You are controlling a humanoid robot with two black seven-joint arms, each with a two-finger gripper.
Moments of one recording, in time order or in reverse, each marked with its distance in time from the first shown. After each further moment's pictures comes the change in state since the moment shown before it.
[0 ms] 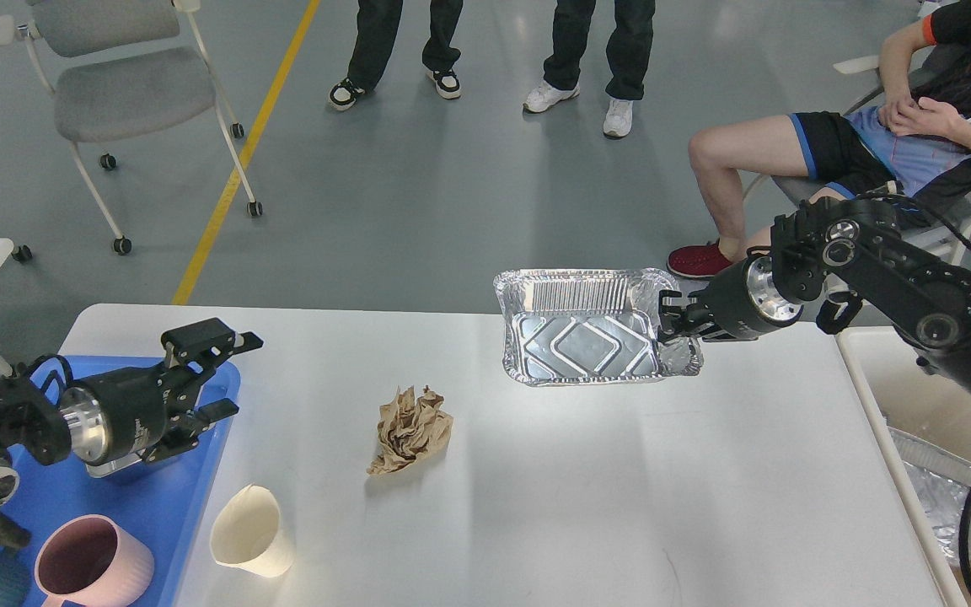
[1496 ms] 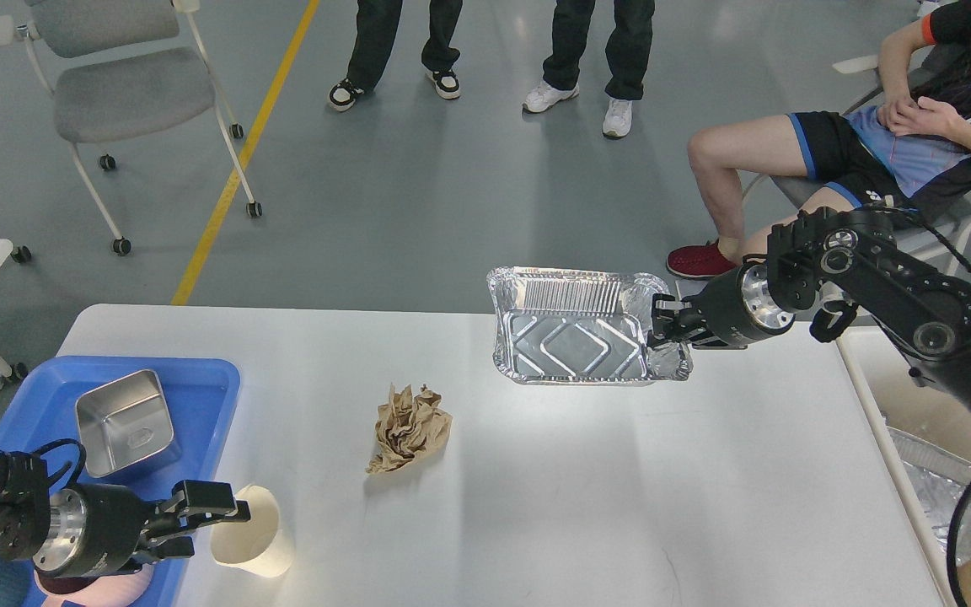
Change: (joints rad) left arm -0.165 0.062 0.444 -0.011 0.292 -0.164 0.034; right arm -0.037 0.014 0.042 0.001 0.017 -0.011 0.003
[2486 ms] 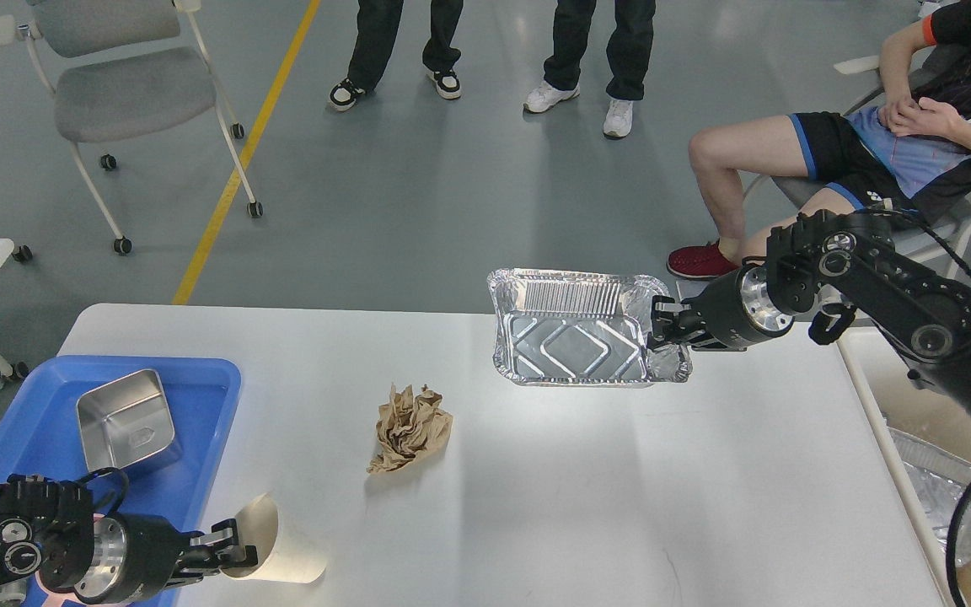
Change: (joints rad) left arm 0.065 -0.106 -0.003 0.040 0.099 0.039 0.002; right arm -0.004 0.006 0.000 -0.002 -0.003 -0.007 -0.001
